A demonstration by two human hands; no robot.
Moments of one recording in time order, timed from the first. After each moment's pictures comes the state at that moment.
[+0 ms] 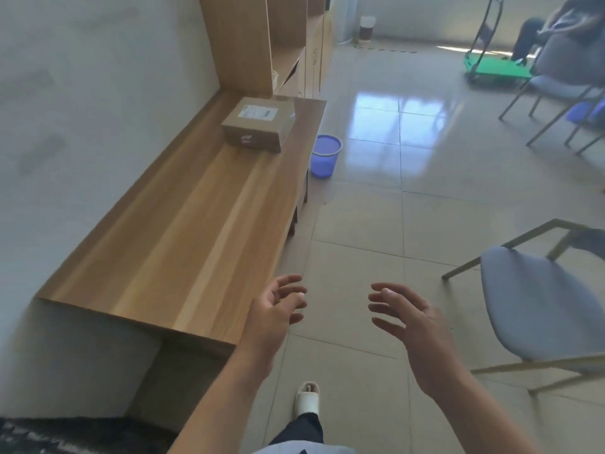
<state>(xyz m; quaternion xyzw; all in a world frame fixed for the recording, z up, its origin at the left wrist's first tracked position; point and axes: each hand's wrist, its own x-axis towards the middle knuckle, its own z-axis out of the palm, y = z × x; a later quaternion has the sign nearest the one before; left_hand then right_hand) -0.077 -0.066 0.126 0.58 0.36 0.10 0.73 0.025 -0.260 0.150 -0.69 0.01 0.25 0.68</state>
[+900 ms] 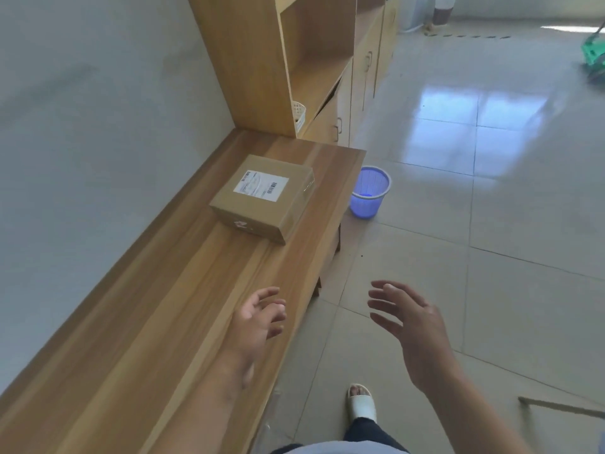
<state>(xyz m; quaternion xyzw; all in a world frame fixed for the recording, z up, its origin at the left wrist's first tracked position) 0.329 0.168 0.103 0.54 0.48 0.14 0.68 0.496 -0.017 0.123 -0.64 0.01 0.35 0.69</state>
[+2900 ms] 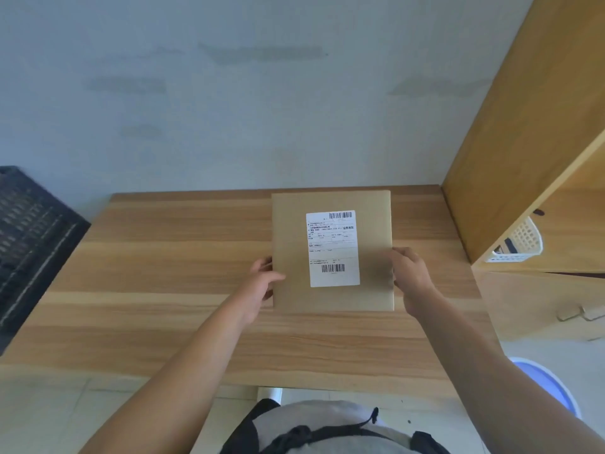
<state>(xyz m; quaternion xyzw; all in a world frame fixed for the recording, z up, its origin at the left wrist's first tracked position) 0.552 0.358 0.049 0.16 0.69 0.48 0.51 0.822 0.478 0.064 -0.62 -0.42 0.60 0.30</state>
